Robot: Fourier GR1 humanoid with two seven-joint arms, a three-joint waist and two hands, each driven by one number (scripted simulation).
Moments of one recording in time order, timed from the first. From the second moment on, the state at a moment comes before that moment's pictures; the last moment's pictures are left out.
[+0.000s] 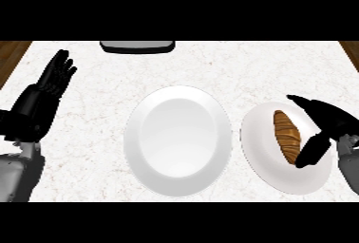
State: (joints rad) left arm -0.27 0.38 -0.01 -1.59 0.15 0.03 0.10; right arm -0.32 -0.60 0.21 -1.54 0.39 0.51 0.68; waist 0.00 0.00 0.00
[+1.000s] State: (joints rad) left arm -0.22 0.35 0.06 -1.64 0.11 -0.01 0.13; right arm -0.18 -0.44 0.20 -1.46 0.72 0.22 0.61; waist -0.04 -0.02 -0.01
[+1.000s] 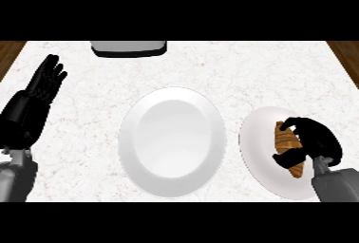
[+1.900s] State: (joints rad) left arm -0.15 0.37 0.11 -1.67 0.11 0.00 0.13; right arm 0.52 -0.33 0.43 -2.20 1.26 -0.13 1.01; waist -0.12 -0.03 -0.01
